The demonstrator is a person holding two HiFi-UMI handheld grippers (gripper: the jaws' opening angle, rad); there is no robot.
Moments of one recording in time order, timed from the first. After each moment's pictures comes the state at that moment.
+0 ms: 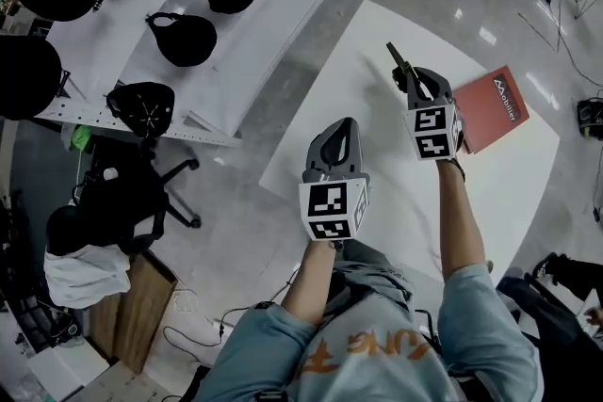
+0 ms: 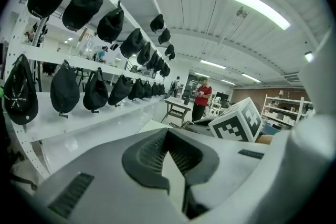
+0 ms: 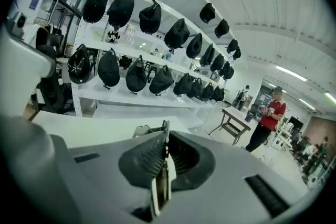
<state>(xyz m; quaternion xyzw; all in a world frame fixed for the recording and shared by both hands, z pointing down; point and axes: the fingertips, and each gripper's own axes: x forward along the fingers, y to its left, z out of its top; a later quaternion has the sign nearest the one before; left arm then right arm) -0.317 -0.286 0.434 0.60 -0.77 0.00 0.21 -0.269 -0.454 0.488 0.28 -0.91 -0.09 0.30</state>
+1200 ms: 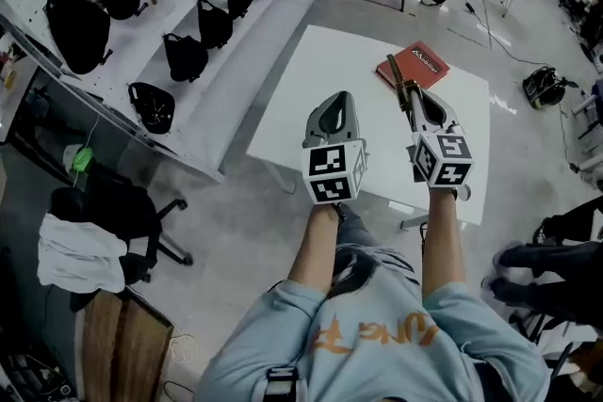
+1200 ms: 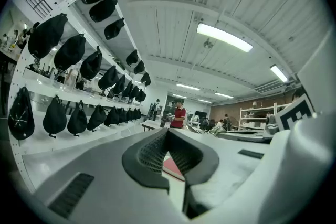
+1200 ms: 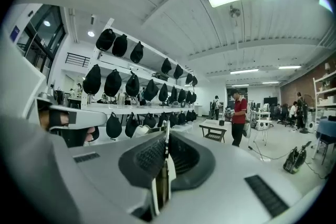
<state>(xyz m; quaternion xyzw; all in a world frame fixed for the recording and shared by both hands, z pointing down) -0.161 -0.152 0.284 0.69 -0.72 -0.07 0.08 -0.034 -0.224 0.292 0.41 -0.91 0.00 0.07</state>
